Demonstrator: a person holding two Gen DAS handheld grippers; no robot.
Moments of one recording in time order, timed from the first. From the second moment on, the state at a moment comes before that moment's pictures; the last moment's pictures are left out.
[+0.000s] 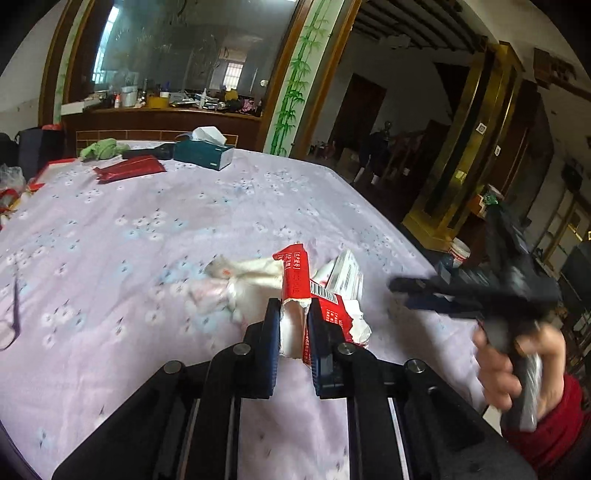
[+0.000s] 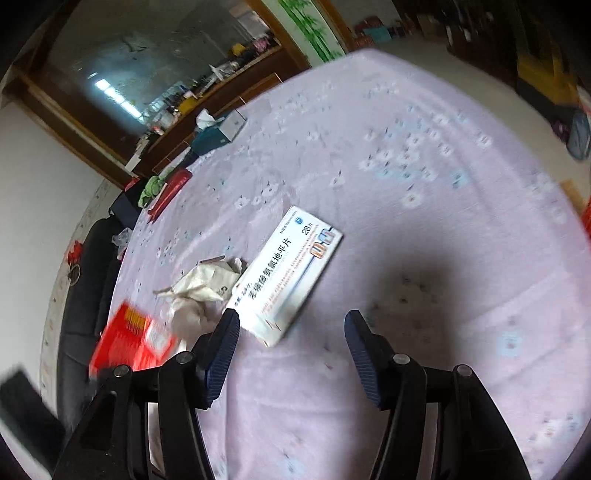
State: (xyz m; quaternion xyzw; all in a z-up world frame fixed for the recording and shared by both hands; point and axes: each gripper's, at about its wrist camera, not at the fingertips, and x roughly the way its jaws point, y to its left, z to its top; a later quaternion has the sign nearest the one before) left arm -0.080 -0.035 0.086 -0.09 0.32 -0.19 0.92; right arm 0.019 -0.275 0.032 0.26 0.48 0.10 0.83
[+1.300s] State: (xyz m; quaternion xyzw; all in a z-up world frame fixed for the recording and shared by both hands) left arm -0.090 -0.045 0.018 -0.08 0.40 -0.20 0.89; right arm 0.018 -0.262 0.043 0.22 0.49 0.07 0.84
